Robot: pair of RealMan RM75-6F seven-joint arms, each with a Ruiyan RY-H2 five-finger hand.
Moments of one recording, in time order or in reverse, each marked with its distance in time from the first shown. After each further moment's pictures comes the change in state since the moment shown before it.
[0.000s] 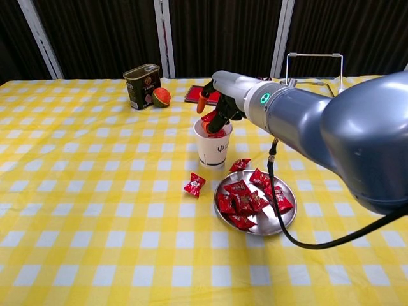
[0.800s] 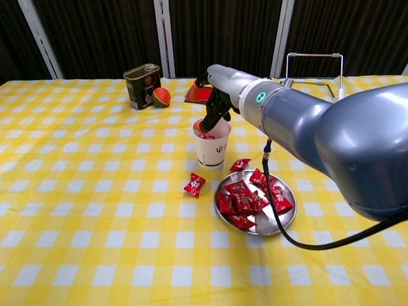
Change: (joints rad) left arm -0.001 0.000 -0.002 0.002 -0.003 -0.001 -0.003; right arm -0.008 -0.028 0.001 0.021 -0.085 0.011 0.071
